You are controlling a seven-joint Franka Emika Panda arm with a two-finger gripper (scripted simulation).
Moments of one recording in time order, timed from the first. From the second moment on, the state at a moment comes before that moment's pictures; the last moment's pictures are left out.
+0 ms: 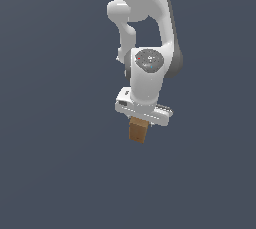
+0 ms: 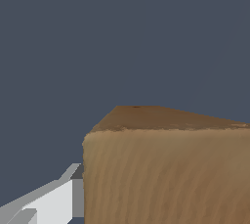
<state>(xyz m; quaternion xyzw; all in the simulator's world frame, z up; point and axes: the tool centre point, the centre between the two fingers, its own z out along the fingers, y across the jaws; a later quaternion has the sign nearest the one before) 0.035 0.050 0.143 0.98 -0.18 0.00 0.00</state>
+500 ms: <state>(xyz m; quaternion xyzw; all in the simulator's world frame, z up) 0.033 0.052 0.144 0.98 -0.18 0.00 0.00</state>
